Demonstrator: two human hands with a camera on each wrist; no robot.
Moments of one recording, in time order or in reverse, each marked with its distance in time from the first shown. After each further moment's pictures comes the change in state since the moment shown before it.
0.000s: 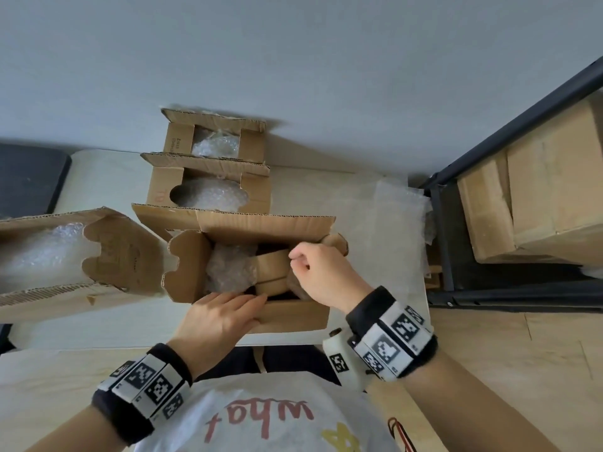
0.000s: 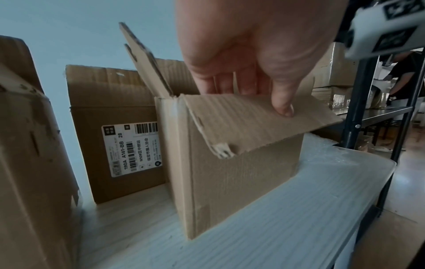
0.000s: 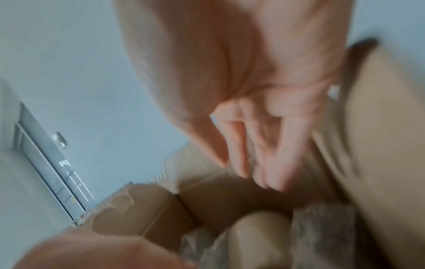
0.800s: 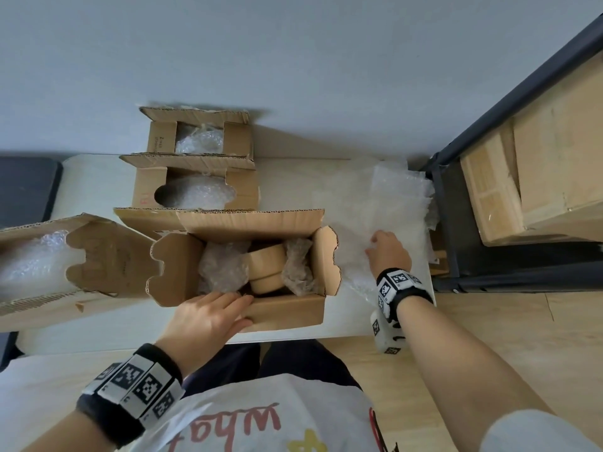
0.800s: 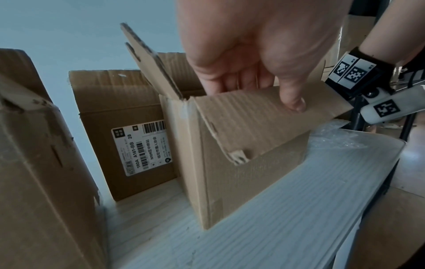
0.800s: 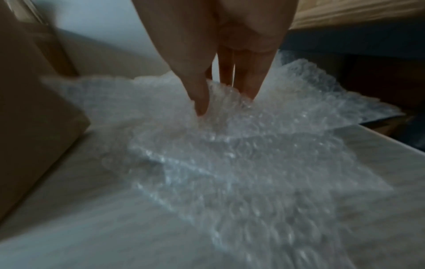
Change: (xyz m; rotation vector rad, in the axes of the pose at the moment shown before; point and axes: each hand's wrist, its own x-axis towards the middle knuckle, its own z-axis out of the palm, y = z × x) left_hand 0.003 -0.001 -0.004 0.060 -0.041 0.016; right_hand 0.041 0.179 0.018 -0.171 0.310 0.522
